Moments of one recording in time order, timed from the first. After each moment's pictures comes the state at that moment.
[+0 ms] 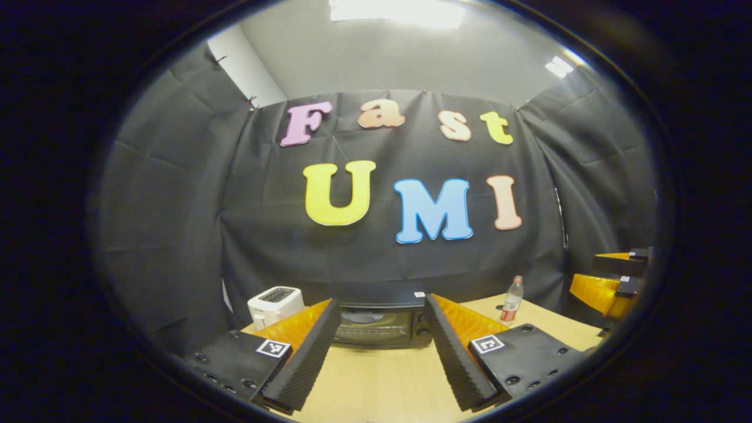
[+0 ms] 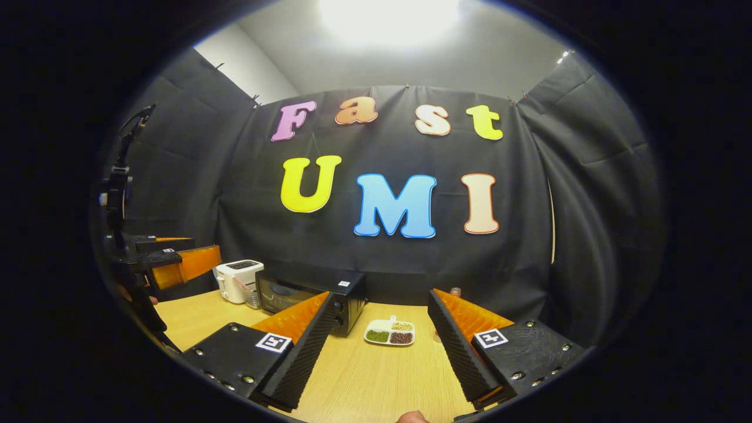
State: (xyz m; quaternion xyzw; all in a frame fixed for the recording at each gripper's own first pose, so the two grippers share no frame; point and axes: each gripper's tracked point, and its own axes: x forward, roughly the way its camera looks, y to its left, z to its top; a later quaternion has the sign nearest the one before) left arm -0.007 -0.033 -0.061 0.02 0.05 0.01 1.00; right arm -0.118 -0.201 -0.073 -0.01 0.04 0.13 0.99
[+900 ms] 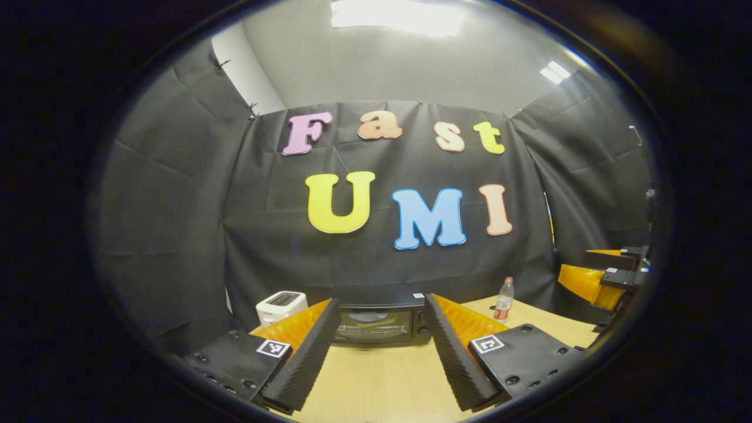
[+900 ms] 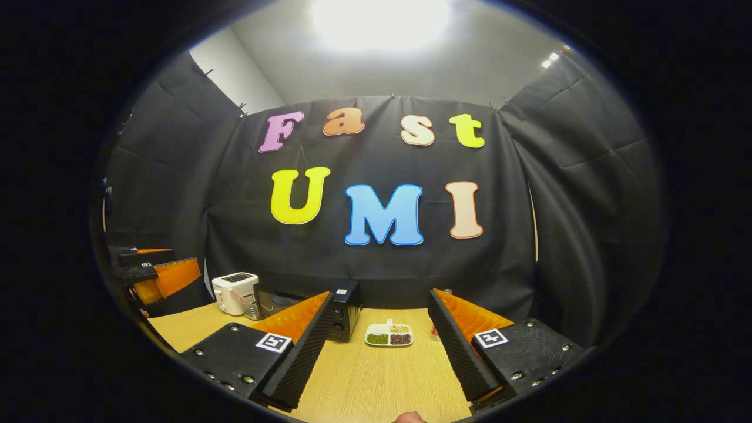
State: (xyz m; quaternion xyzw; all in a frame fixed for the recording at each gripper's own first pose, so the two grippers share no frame) left arm -0.048 -0.008 -0.046 0.02 0.03 0.00 1.00; right arm -0.146 -0.190 -0.050 0.01 0.02 0.08 1.00
